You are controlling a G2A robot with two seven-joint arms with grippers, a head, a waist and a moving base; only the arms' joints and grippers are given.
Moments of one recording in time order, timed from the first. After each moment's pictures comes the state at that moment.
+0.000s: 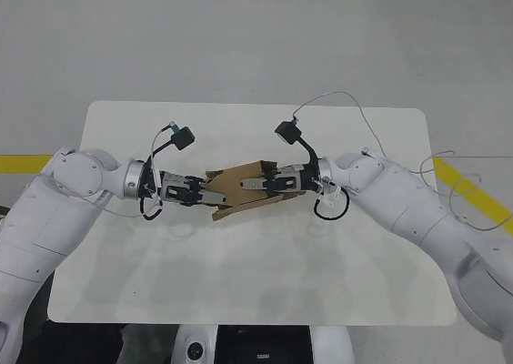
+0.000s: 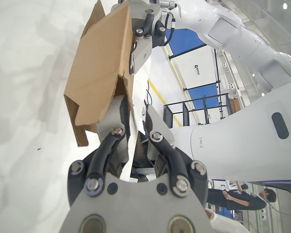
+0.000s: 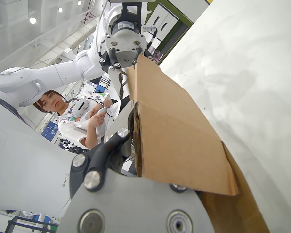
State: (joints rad) left arm 0.74 -0.81 -0.93 -1.41 -0.43 -0.55 -1.27; right arm -0.32 -1.22 0.17 -0.89 0.71 -0.99 0.83
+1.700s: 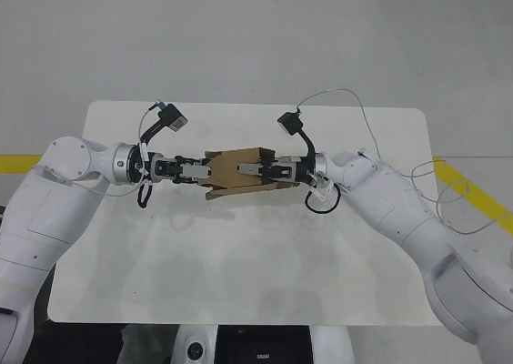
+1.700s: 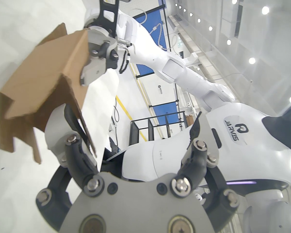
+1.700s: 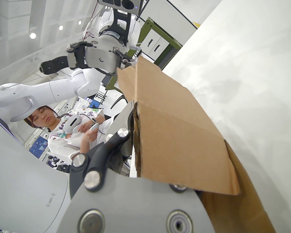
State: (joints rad) left arm 0.70 -0.87 -0.98 -1.32 -0.68 -0.41 -1.35; right arm -0.39 -1.32 0.35 -0.75 0.59 -1.01 0.81
